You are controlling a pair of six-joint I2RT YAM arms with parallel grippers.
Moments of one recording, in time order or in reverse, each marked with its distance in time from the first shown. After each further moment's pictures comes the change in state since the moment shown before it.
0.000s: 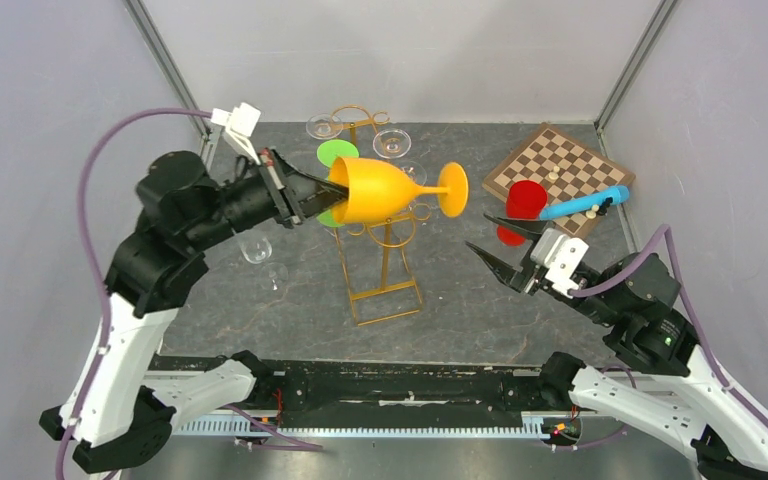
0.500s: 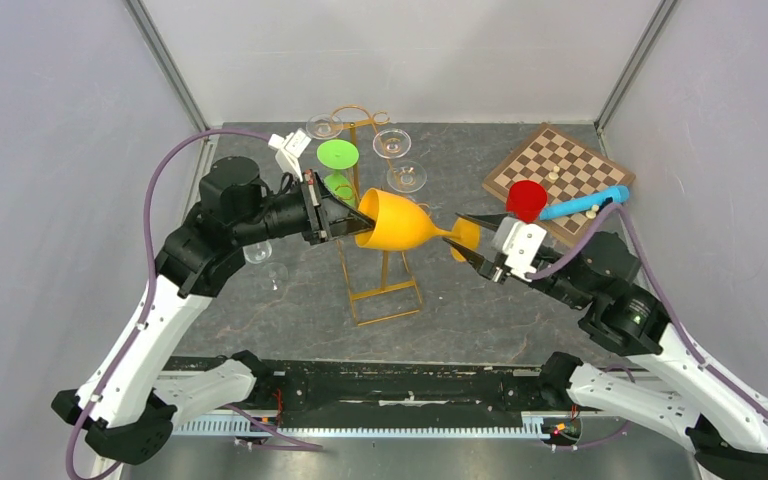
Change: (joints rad) left arm 0.000 0.017 -0.191 0.035 0.140 -0.039; right arm 0.000 0.125 0.006 0.020 -0.035 -0.031
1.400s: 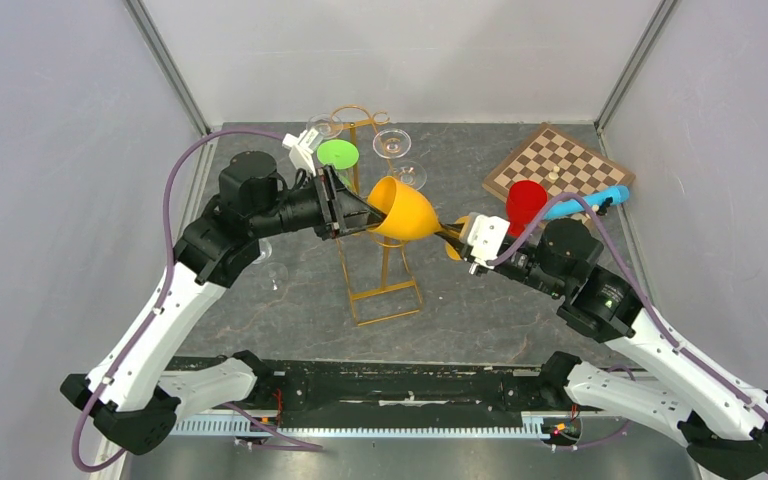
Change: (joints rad) left arm -0.010 0.049 -0.034 0.078 -0.004 -0.064; right arm -0.043 0.083 -0.021 -0.022 -0.045 -0.037
